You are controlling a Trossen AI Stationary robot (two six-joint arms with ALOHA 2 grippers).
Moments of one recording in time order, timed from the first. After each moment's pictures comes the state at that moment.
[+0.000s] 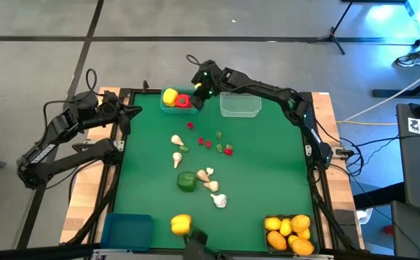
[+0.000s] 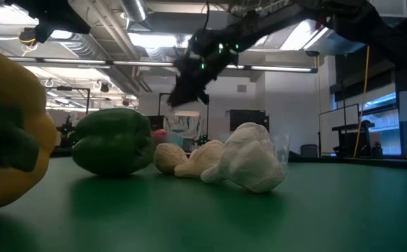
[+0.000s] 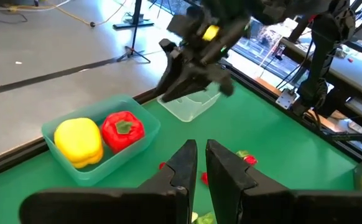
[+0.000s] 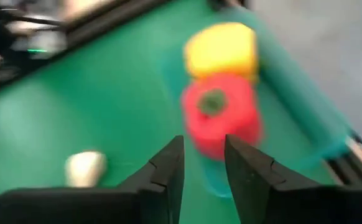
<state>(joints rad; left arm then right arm) 0.67 0.41 0.81 -0.74 0.10 -0.29 -0.48 2.27 2.09 -0.54 -0.32 0.08</state>
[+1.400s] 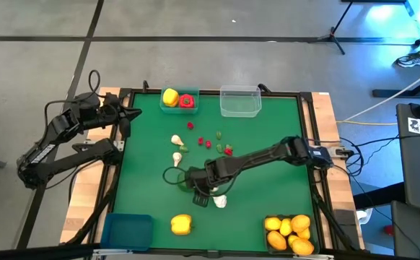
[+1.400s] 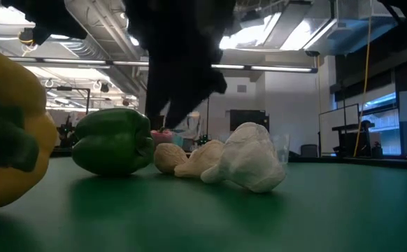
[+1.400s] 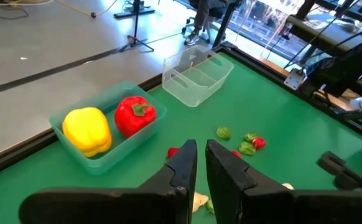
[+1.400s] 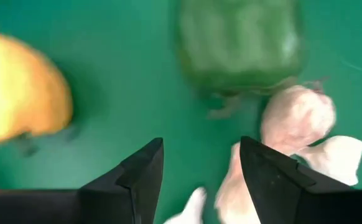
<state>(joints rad) 0.67 0.41 0.81 -0.81 0.10 -0.23 0.25 2.28 1.99 -0.87 0.00 0.55</state>
